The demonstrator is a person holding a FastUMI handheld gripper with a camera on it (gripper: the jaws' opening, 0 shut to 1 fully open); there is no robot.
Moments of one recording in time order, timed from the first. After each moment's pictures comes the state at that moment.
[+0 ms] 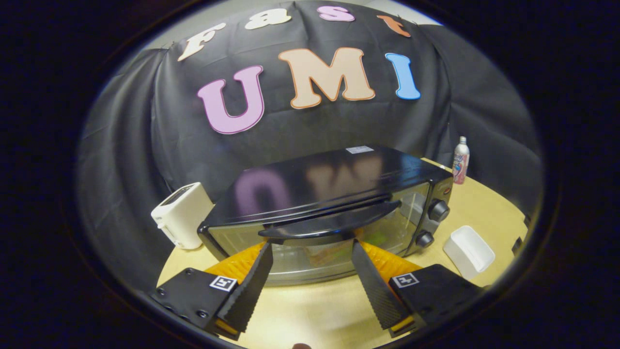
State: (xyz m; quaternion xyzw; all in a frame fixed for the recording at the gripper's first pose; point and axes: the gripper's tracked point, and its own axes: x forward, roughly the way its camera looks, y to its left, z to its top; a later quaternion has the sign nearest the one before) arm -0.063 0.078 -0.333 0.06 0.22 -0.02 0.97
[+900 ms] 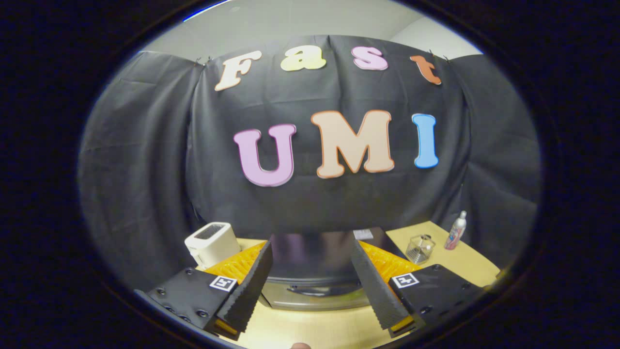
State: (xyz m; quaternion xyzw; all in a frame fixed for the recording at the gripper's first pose) arm -0.077 0.079 -0.107 0.01 0.08 0.06 1.00
